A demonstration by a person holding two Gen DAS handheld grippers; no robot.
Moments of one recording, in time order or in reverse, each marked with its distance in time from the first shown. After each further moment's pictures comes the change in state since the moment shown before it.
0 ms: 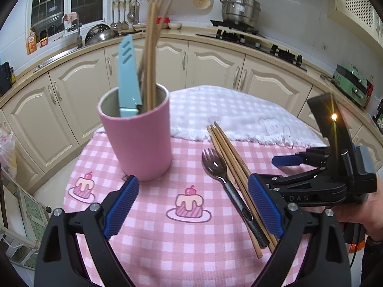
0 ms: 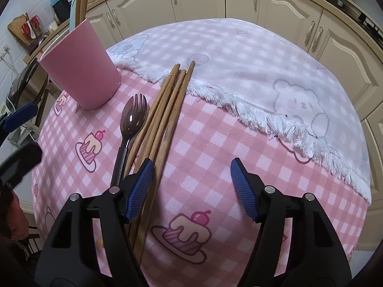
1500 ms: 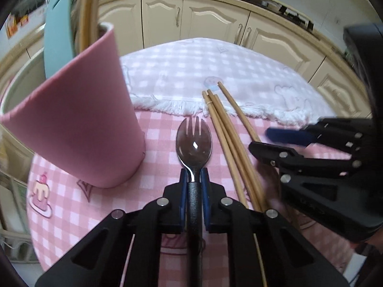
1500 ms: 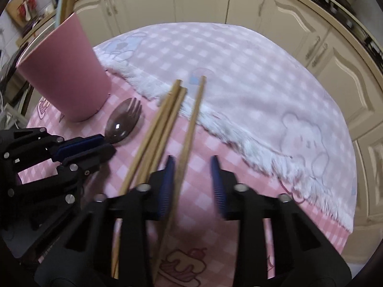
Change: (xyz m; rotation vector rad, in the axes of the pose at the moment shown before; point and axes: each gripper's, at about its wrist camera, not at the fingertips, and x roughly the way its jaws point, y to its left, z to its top) left arm 0.096 -0.007 0.021 -0.026 0.262 -0.052; right arm 0.021 0.021 0.037 -0.086 0.039 -0.084
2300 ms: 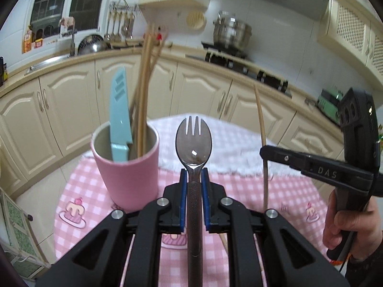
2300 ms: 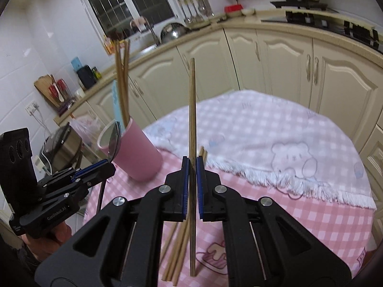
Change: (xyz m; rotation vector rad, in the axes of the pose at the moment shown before) left arm -0.116 0.004 -0.018 -0.015 -0.418 -0.082; right arm -0.103 -0.038 -0.024 0.245 -0.433 0.268
